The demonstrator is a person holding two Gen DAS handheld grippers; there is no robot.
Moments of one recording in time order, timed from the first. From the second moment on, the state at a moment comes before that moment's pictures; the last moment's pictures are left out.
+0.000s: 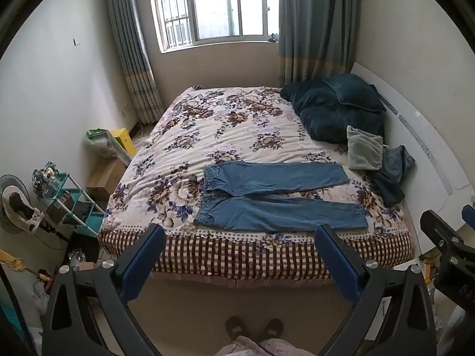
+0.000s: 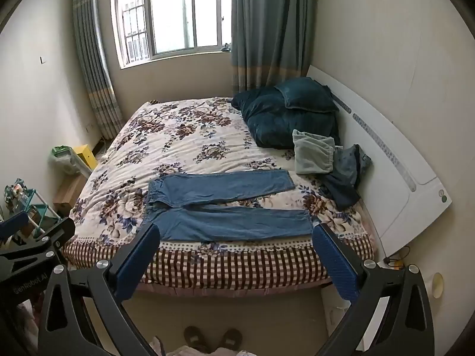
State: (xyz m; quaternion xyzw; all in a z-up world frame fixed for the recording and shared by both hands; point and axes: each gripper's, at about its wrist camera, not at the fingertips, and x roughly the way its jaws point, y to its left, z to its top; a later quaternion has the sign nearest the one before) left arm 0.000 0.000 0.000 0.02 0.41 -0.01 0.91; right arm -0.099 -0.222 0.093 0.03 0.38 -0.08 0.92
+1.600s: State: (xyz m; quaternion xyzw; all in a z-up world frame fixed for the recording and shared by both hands) left arm 0.012 -0.013 0.009 0.02 0.40 -0.01 0.92; right arm -0.095 -0.226 0.095 0.03 0.39 -0.07 0.92
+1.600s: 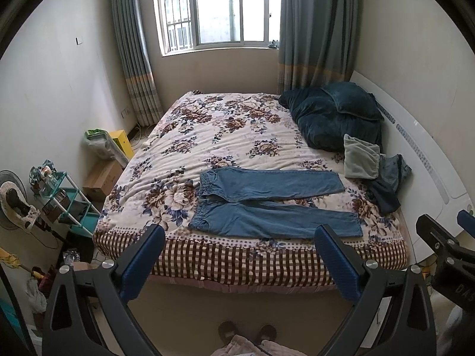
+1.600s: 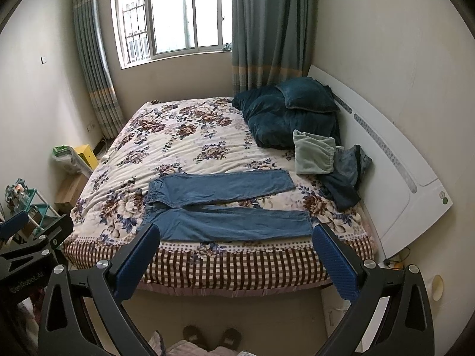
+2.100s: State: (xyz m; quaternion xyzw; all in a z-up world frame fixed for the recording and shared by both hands) left arm 0.016 -0.023 0.008 0.02 0.40 -0.01 0.92; right arm -0.090 -0.225 0.095 0.03 0.39 -0.07 0.92
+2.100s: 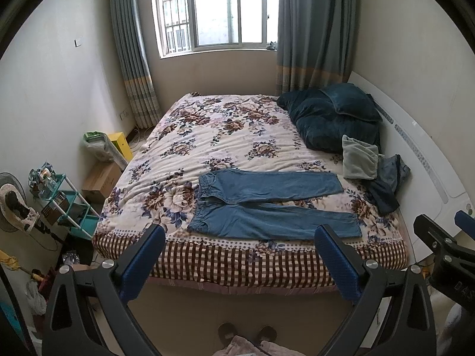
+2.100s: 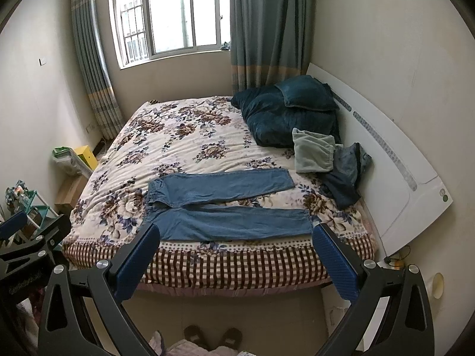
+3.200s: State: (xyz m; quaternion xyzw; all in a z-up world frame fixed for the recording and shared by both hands) left arm 0.041 -0.010 -0.025 0.00 0.39 0.05 0.92; right arm -0.063 -0.245 0.068 0.04 0.39 -0.07 0.92
